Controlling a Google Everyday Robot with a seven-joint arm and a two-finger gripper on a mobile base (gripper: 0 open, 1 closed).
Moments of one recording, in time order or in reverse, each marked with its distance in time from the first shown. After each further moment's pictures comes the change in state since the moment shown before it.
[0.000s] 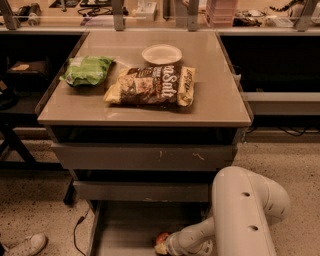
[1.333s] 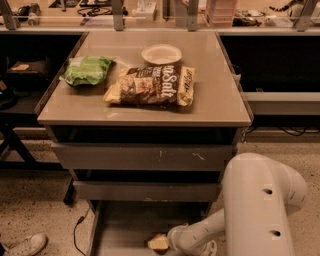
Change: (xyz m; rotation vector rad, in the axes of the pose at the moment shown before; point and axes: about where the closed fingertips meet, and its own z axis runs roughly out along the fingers) arm -0.038 0.011 -0.072 0.114 -0.099 0.038
